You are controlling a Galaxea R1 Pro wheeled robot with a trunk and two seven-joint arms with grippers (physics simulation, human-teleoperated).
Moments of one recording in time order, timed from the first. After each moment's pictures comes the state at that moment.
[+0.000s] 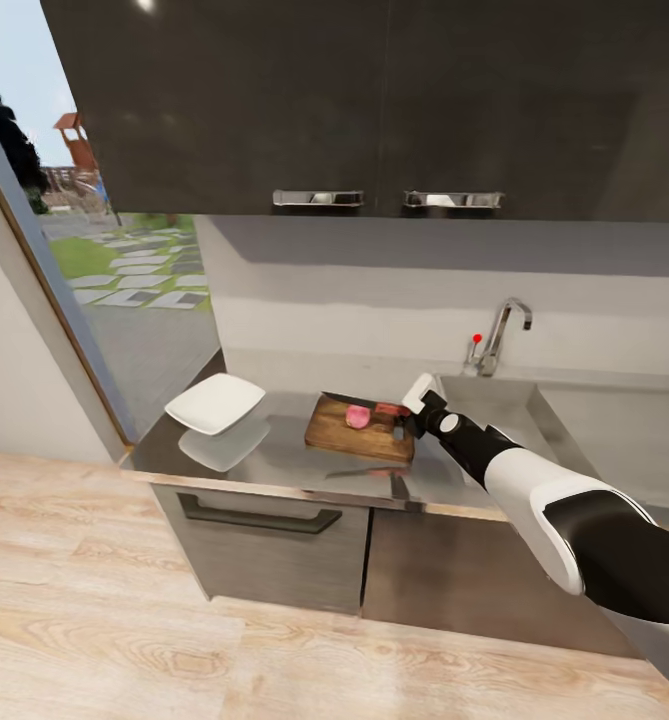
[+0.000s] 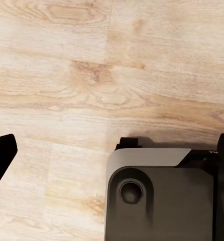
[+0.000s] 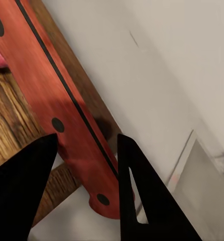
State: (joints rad) left arm -0.31 -0.05 -0.13 0.07 0.10 -0.34 0.19; right arm -1.26 0.02 0.30 -0.10 0.57 -0.06 0.13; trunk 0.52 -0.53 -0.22
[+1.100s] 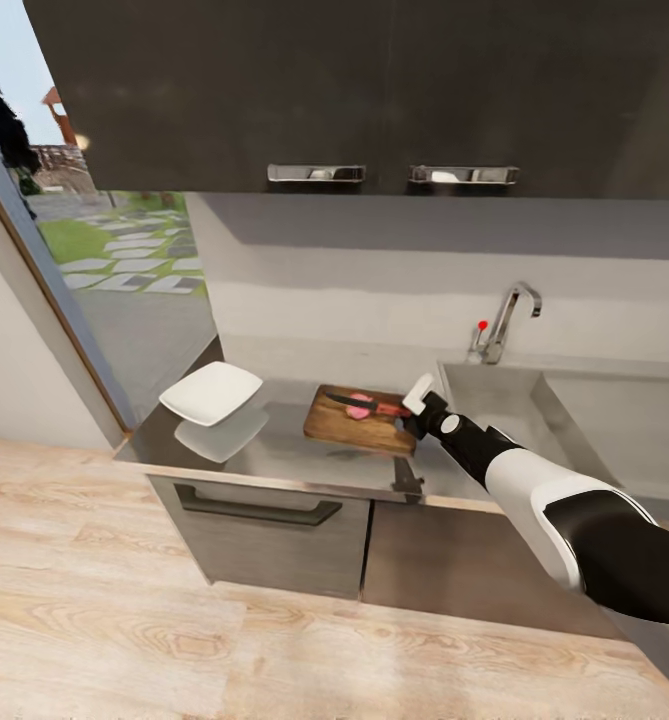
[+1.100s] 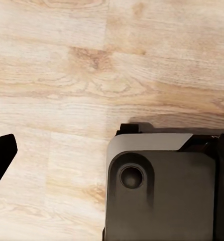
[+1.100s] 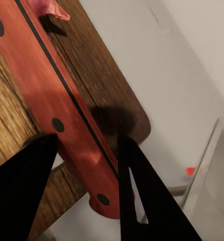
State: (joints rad) left arm -0.31 -0.05 -0.13 0.07 0.10 -0.34 0.19; right arm -1.26 0.01 0.30 -0.09 0.57 -0.06 0.13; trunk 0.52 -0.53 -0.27
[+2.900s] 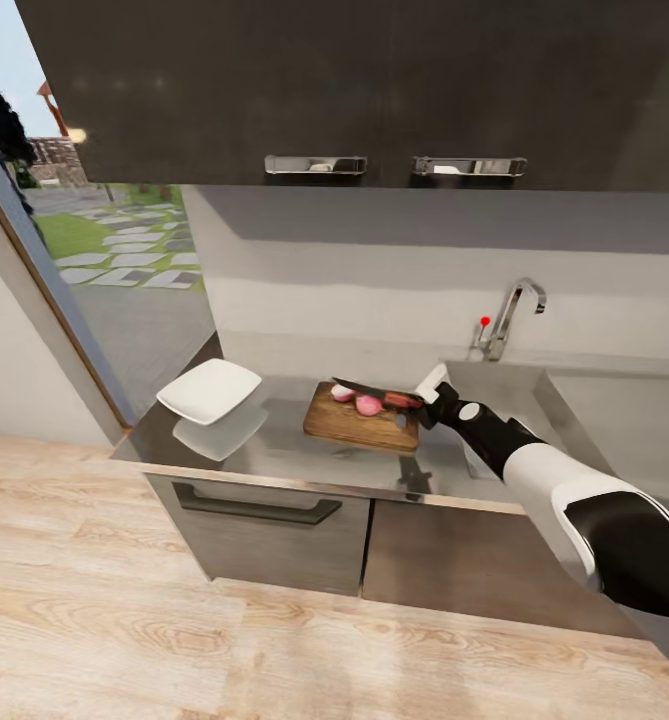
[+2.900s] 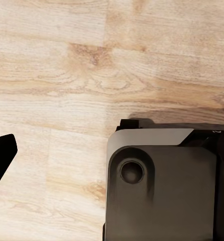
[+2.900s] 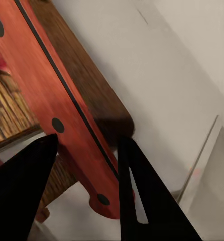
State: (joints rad) left arm -0.31 -0.05 -0.13 0.07 0.10 -0.34 0.19; right arm -1.26 -0.05 0.29 -0.18 0.48 -0.06 0.24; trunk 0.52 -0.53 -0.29
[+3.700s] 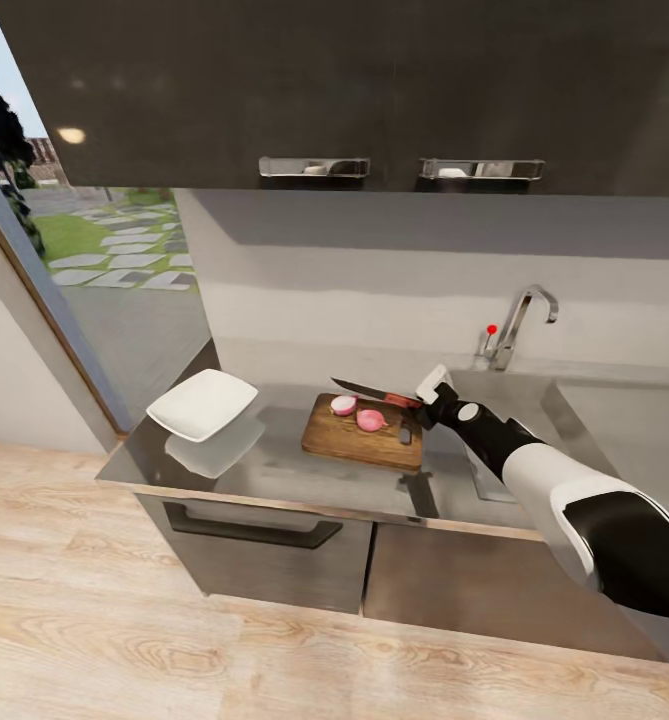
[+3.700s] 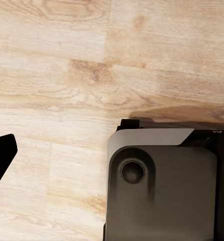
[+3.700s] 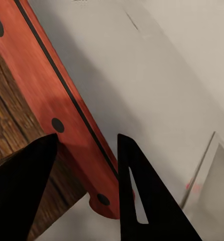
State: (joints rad) left arm -0.31 -0.05 -0.13 0.07 0.10 -0.34 0.19; right arm -1.26 -0.04 0.29 -0.18 0.48 -0.06 0.23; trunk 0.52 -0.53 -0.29
